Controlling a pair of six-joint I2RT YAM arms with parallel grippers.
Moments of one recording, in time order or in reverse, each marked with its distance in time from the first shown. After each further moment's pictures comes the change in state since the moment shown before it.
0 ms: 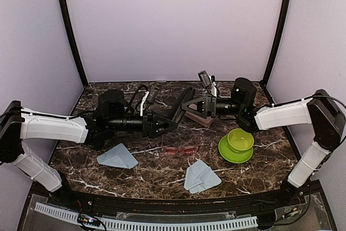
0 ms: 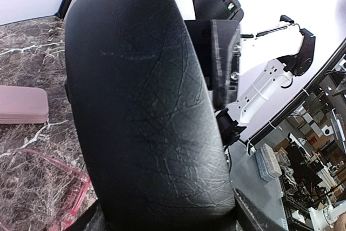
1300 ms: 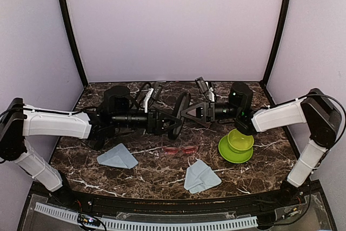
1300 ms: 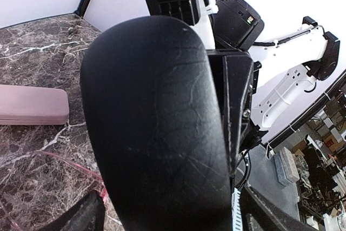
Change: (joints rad) left arm -0.003 0.037 0.075 -0.105 -0.076 0.052; right arm 0.003 0.048 -0.019 0.025 -0.055 0.011
